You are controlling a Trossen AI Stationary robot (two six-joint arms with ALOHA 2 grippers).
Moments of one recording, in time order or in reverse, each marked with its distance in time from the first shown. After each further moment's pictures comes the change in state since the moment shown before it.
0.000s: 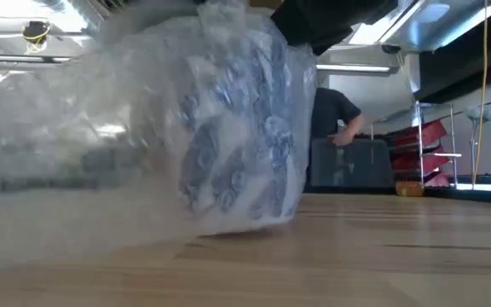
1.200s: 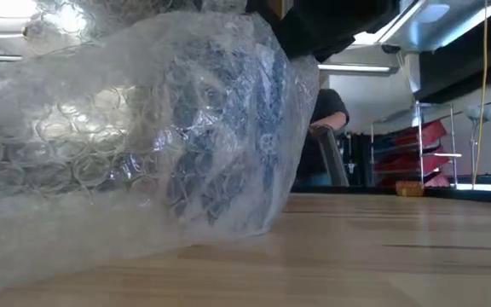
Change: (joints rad) left arm 0.013 0.028 0.003 0.071 -0.010 0.136; right arm 0.002 0.002 -0.002 -0.008 -0.006 0.012
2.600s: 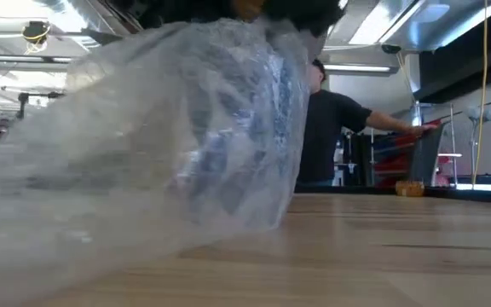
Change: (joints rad) left arm 0.020 0.057 -0.017 -0.002 -0.003 -0.004; right arm -0.002 -0.010 0.180 -0.308 -0.078 -0.011
